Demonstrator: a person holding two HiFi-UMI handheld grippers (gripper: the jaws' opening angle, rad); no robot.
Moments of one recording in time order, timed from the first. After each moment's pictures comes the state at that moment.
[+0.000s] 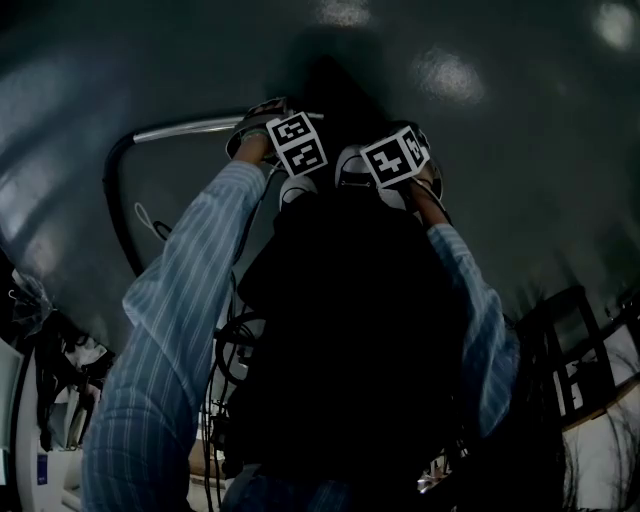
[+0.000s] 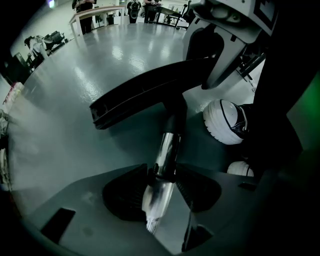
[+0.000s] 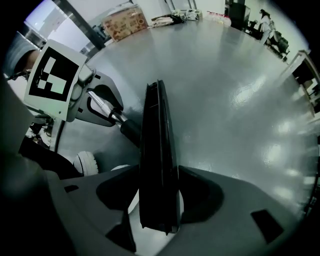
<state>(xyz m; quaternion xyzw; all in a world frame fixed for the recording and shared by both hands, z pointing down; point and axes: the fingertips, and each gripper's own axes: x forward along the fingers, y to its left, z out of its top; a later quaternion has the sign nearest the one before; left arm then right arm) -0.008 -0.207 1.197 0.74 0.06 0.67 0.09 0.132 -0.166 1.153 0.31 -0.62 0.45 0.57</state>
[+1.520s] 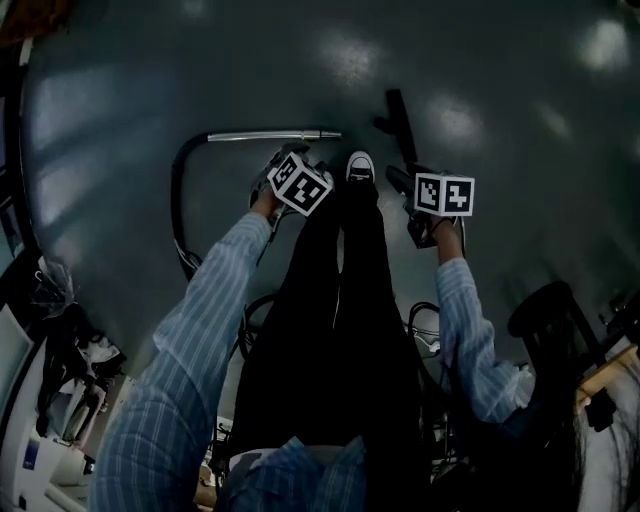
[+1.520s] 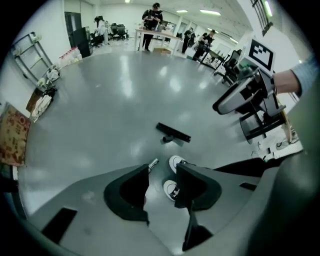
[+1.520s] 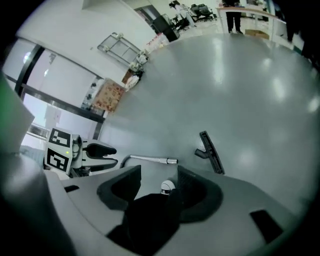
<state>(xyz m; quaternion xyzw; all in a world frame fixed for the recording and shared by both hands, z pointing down) -0.017 -0.214 0.842 0.76 -0.13 0.58 0.27 0.148 -0.176 0.814 0.42 -0.60 0.63 0.27</state>
